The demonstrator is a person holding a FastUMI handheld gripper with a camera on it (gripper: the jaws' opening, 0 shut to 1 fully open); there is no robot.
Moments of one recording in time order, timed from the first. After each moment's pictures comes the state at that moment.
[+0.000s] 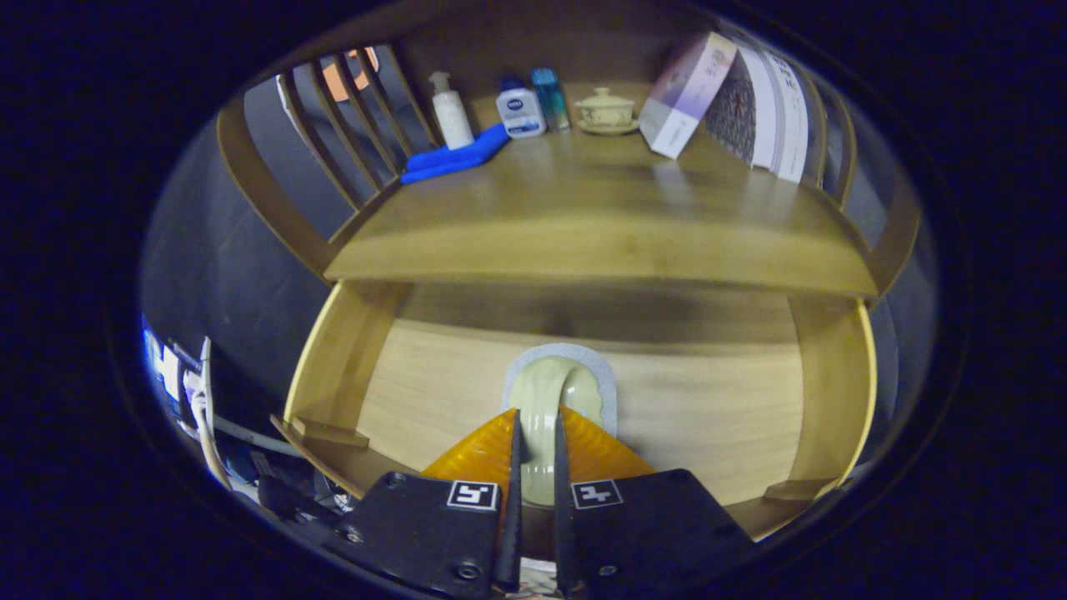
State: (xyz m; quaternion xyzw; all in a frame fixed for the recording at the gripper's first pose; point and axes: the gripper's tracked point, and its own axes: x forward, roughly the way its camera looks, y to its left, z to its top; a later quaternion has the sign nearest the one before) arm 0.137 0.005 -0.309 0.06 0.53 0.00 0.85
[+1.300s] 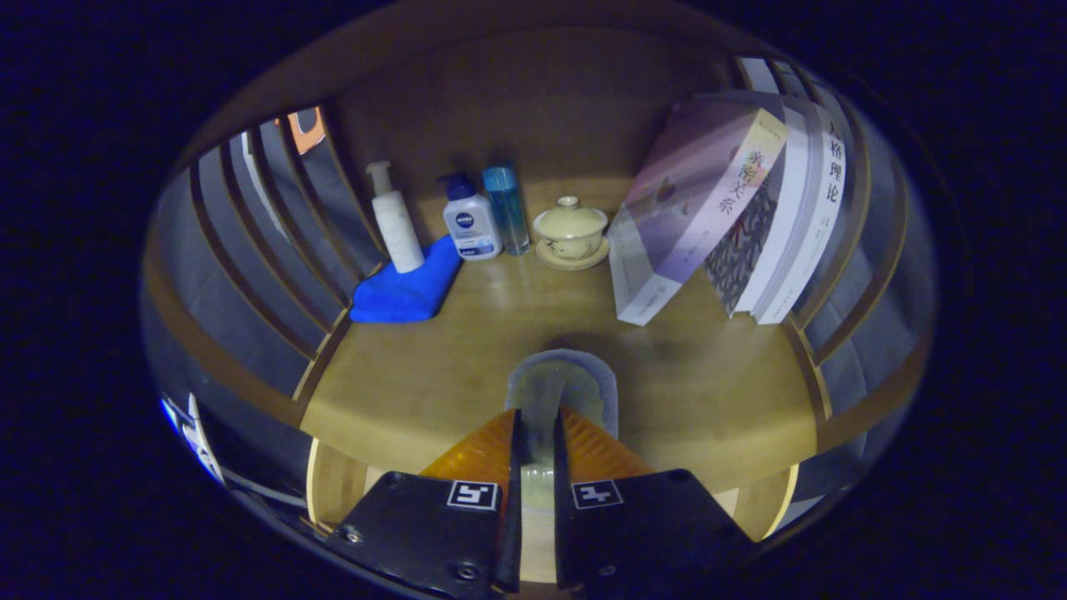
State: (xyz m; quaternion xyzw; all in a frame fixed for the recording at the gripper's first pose) arm 0.304 -0.043 -0.251 0.06 0.46 -0.07 0.88
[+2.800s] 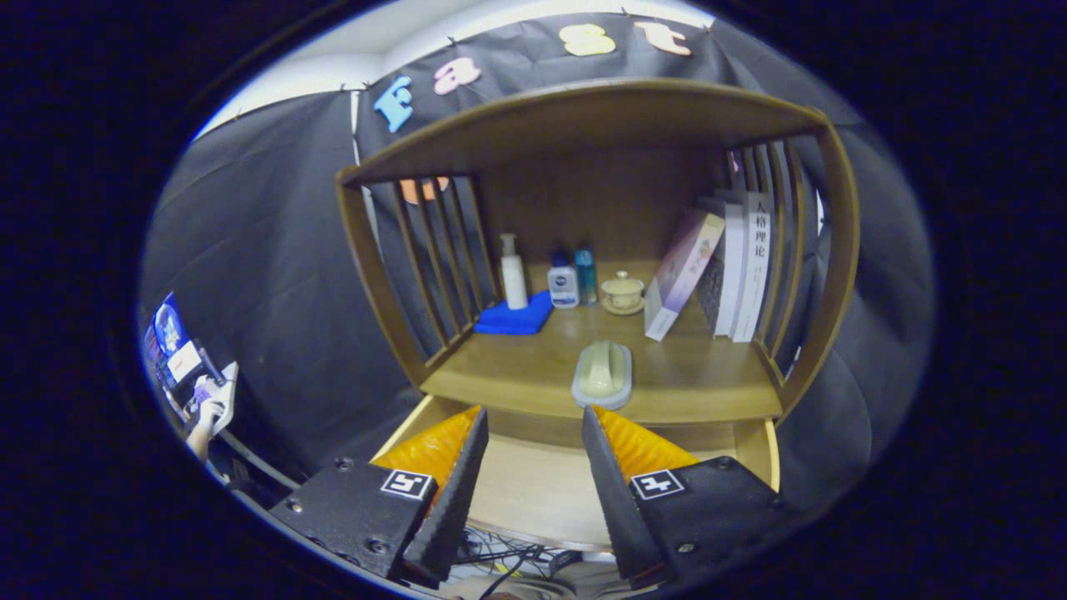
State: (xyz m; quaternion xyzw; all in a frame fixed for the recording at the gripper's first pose) arm 0.114 0.028 -0.138 0.04 0.28 0.05 0.96
